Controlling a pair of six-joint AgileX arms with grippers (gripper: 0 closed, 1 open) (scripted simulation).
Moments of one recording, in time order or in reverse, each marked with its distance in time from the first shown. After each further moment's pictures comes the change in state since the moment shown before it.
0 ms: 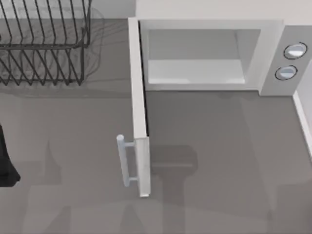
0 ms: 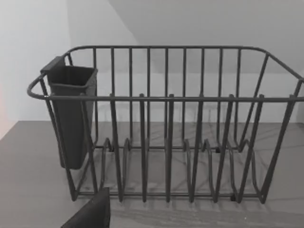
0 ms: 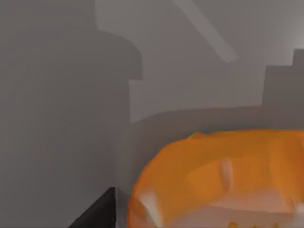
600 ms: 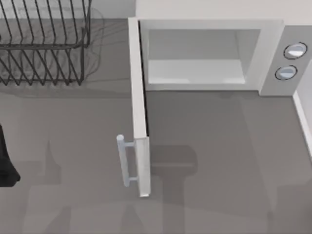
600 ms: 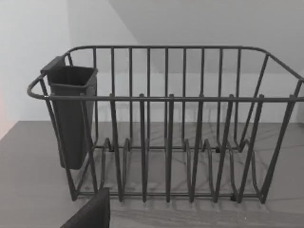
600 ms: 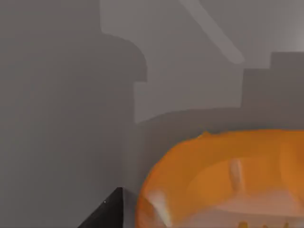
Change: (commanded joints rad) left arm 0.000 0.000 0.000 0.000 0.000 0.000; right arm 0.000 0.026 -0.023 0.040 0.000 0.000
